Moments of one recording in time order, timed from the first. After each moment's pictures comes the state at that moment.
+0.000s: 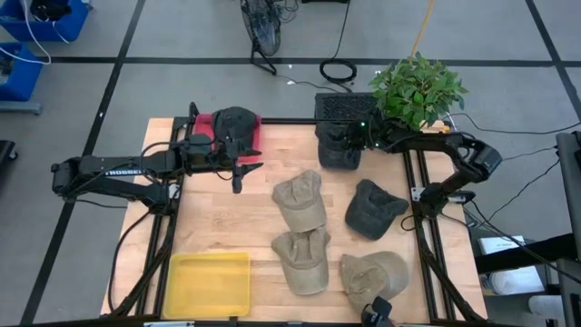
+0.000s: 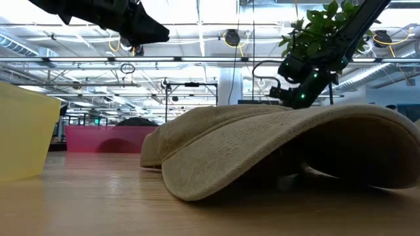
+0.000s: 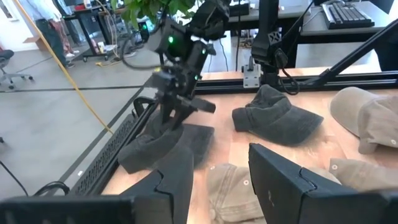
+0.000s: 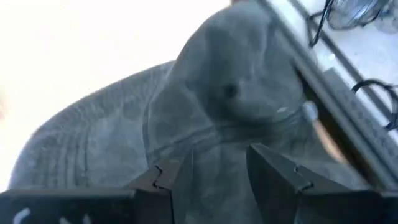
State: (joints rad) left arm 0.23 0.99 0.67 0.11 0.03 0.15; right arm -0.78 1.51 0.70 0.01 -0.11 -0.28
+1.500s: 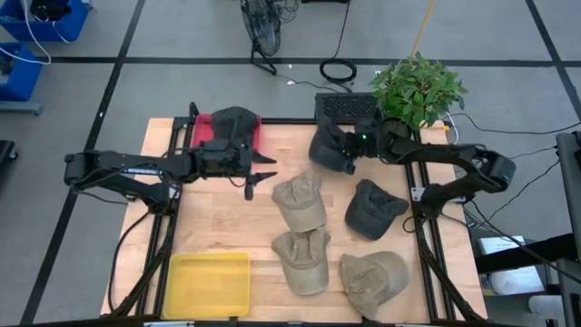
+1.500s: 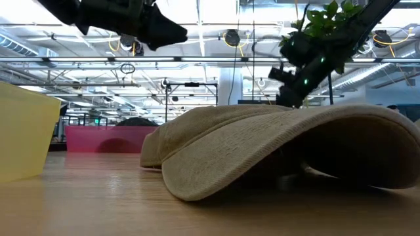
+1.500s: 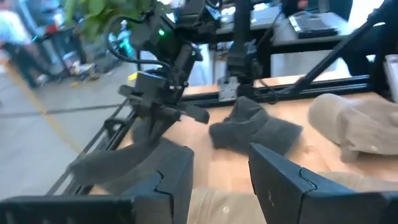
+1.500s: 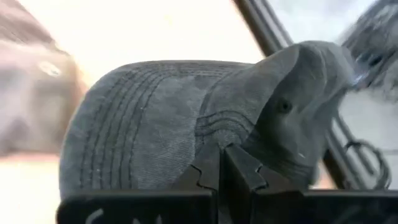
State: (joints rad) left arm 0.17 1.19 0.67 0.38 0.10 0.19; right arm -0.58 1.35 0.65 0.05 -0.05 -0.34
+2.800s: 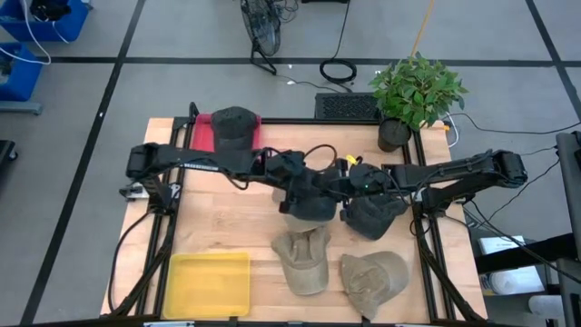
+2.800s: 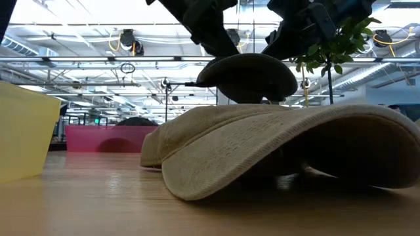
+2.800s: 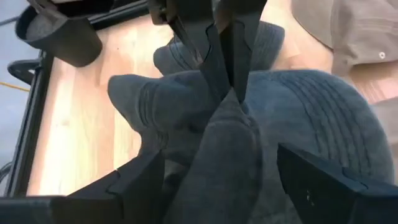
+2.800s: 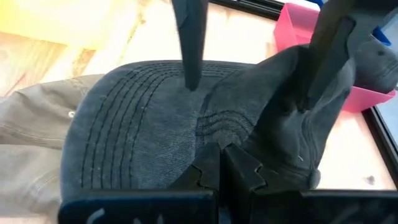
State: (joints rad) left arm 0.04 1.78 1.47 -0.44 0.01 0.29; right arm 0.02 1.23 0.78 -0.10 0.06 -0.20
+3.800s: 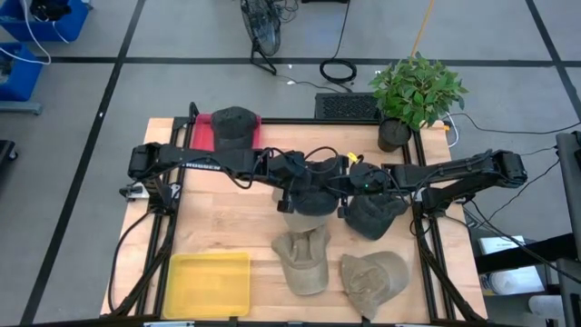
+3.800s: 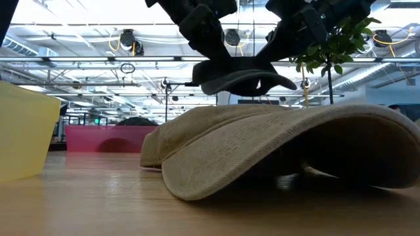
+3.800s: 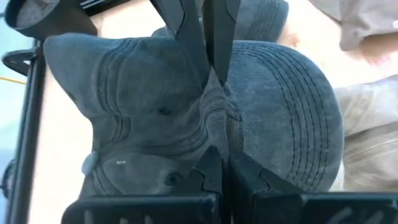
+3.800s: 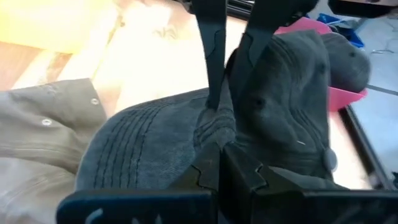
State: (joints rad) left arm 0.05 1.79 1.48 -0.54 0.00 0.34; right arm 0.02 1.23 0.78 -0.08 0.13 -0.20
